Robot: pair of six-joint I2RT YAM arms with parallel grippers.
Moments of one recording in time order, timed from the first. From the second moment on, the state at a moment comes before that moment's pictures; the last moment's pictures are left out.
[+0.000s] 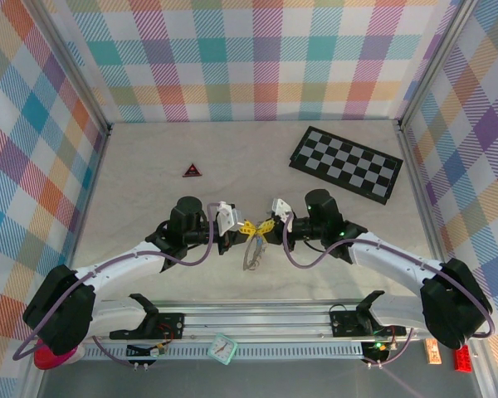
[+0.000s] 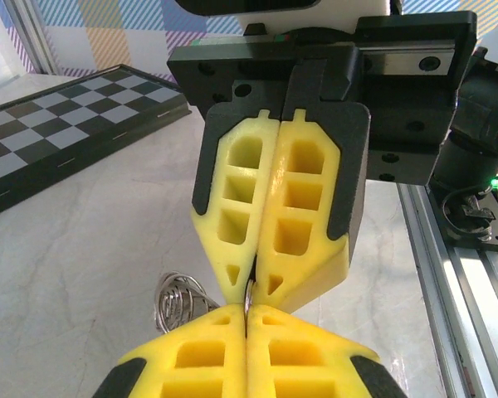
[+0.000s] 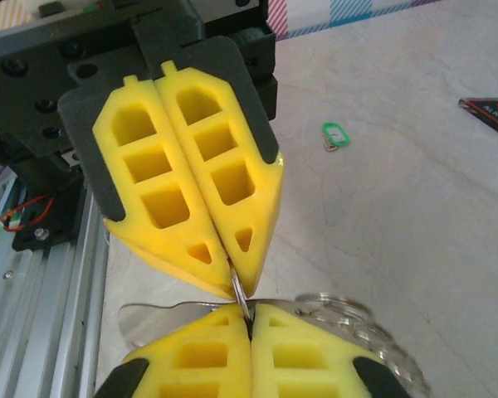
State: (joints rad) left arm -0.65 1.18 0.54 0.31 0.69 0.25; right arm 0.67 1.20 0.62 0.10 -0.70 -0.20
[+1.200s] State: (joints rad) left arm -0.67 1.21 0.59 0.25 0.70 0.27; right arm 0.63 1.16 0.66 -0.05 -0.76 -0.26
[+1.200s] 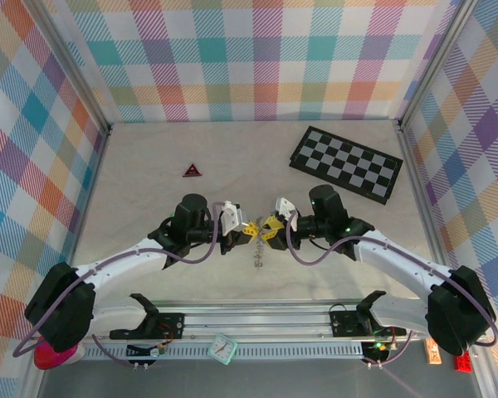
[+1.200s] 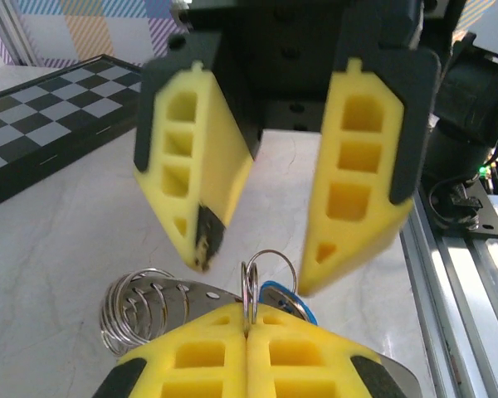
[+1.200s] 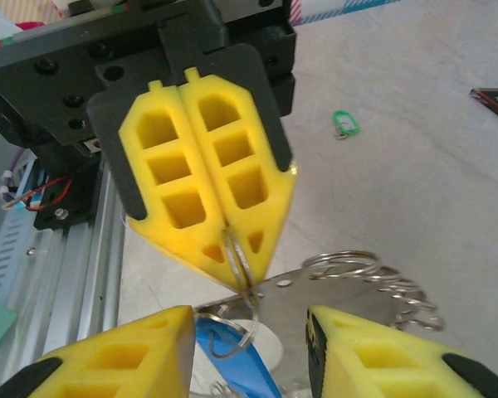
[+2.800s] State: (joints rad) left arm -0.67 1.22 0.70 -0.04 0.69 0.39; right arm 0.66 1.14 0.77 -0.31 -0.69 -0.39
